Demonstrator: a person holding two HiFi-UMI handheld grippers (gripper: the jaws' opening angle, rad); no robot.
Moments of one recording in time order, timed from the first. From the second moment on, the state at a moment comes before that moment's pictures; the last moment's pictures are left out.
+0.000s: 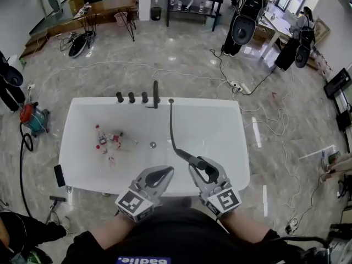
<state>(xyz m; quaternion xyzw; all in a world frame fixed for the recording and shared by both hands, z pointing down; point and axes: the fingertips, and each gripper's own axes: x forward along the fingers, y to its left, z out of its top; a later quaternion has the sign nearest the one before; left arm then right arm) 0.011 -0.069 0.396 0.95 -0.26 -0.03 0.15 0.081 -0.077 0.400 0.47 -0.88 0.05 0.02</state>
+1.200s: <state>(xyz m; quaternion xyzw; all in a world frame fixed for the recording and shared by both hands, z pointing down) 0.040 -0.046 0.405 0.96 -0.25 0.00 0.15 0.084 -0.054 0.437 0.46 -0.88 0.08 0.05</state>
